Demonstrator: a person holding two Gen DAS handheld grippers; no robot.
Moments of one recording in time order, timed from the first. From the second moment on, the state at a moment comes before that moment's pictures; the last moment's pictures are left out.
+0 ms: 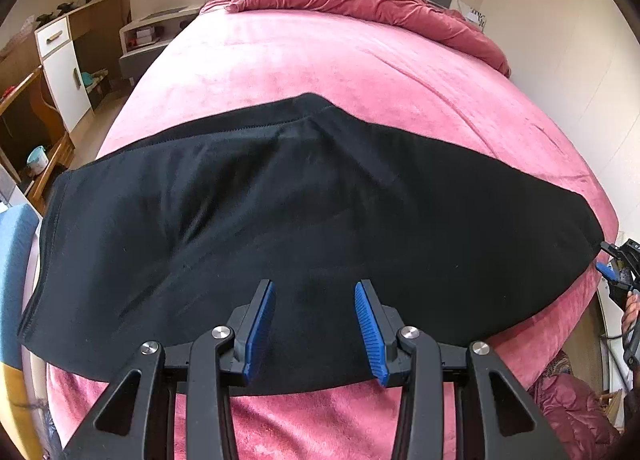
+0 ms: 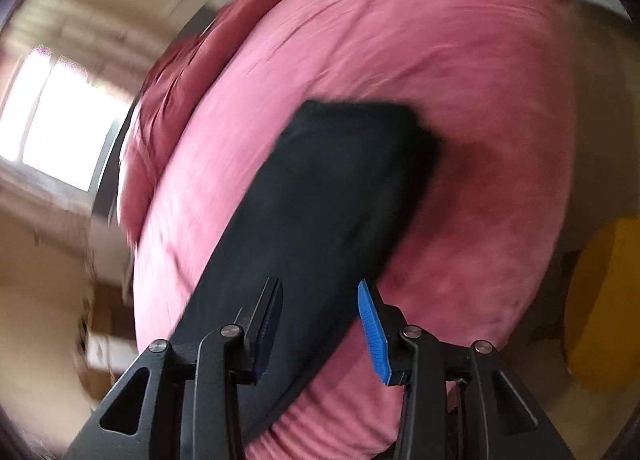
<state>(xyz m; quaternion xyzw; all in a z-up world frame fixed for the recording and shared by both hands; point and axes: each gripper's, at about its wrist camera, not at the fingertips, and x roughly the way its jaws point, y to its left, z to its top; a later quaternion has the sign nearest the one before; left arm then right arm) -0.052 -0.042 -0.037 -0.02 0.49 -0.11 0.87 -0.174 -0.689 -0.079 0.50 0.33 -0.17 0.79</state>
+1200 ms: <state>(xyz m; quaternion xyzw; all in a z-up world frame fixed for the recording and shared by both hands) -0.038 -0.022 -0.033 -0.07 0.50 -0.14 0.85 -0.057 -0.555 0.025 0.28 0.36 0.03 0.89</state>
